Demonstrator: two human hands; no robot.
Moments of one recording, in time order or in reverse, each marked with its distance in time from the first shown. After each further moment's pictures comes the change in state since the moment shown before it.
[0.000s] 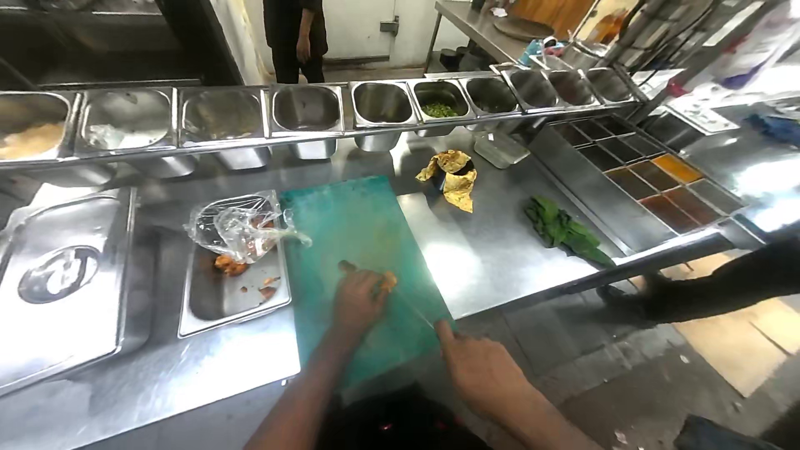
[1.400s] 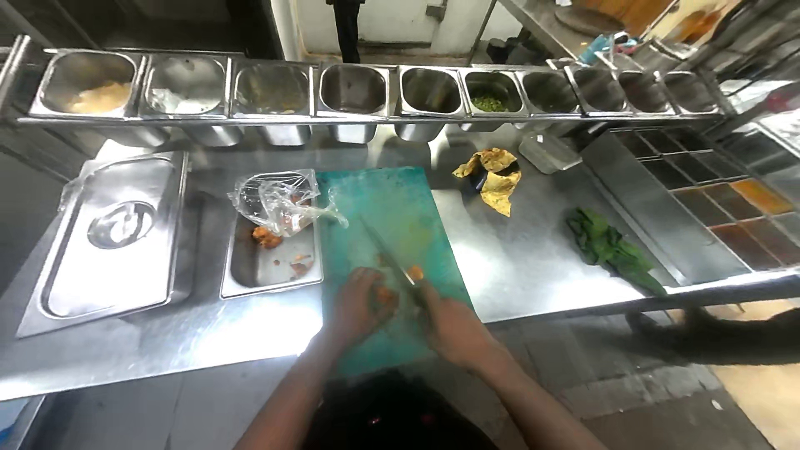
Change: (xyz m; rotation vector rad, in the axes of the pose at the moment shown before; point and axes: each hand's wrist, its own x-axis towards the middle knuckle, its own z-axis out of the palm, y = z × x) left_hand -0.029 -0.017 -0.062 -0.172 -0.335 -0.255; right_hand 0.063 -0.042 -0.023 0.238 0.081 -0.201
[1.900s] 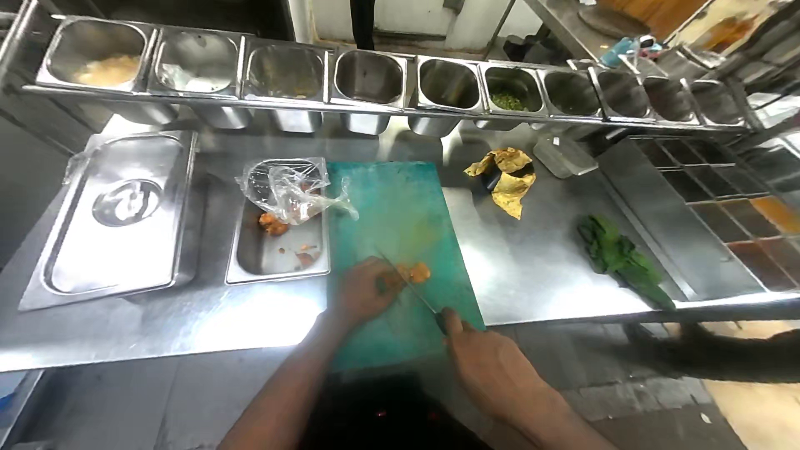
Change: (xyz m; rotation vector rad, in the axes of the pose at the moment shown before) left_hand 0.014 -0.002 -0.003 0.001 0.066 0.100; right_hand -0.054 -0.015 -0.007 -0.377 -0.111 0.102
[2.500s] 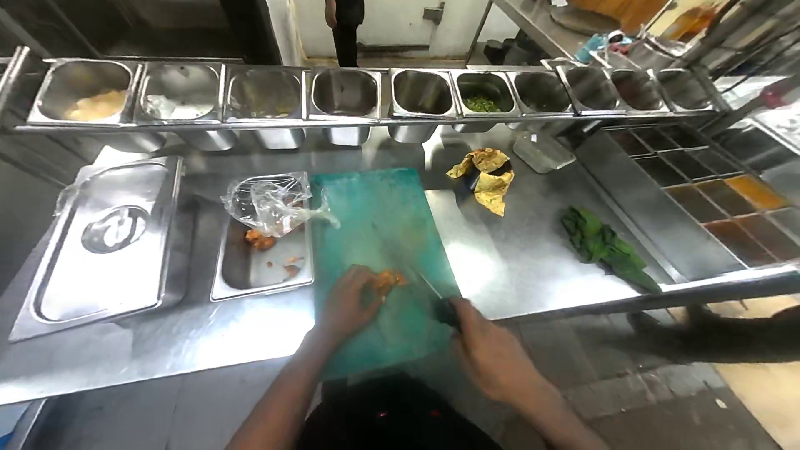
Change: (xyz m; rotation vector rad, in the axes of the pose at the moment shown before) left_hand -0.010 -0.009 0.016 0.022 0.084 0.017; right_hand 0.010 0.052 0.032 0.460 0.279 -0.069
